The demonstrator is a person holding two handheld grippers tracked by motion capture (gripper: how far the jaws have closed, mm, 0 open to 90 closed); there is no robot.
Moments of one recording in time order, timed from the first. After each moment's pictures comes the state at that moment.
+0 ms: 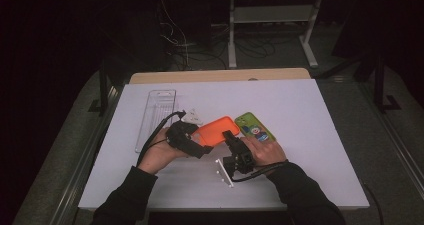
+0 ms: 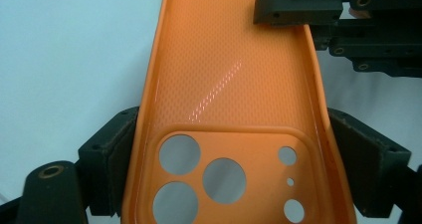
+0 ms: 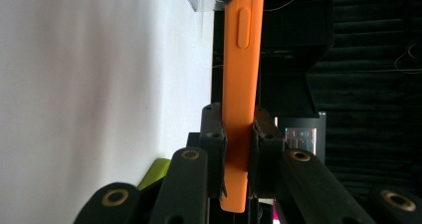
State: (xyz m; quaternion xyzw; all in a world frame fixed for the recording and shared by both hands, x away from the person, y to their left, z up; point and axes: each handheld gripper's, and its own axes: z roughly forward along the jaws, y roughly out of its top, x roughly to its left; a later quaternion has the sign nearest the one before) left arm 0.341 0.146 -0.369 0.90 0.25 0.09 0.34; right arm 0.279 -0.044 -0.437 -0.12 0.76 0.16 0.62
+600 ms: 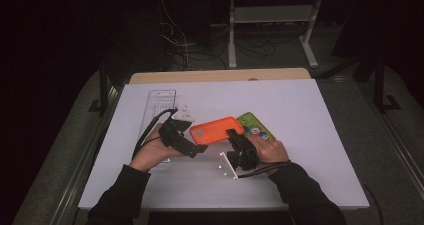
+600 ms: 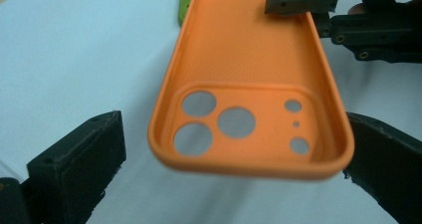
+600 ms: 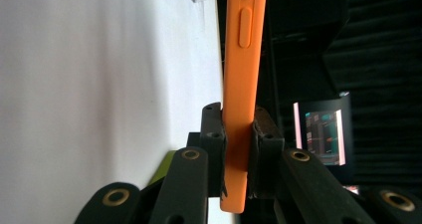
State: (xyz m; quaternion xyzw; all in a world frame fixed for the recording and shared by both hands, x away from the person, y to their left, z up) left arm 0.342 0.162 -0.361 0.89 0.26 0.09 0.36; right arm 0.286 -0.054 -0.428 -0.06 0.79 0.19 0.58
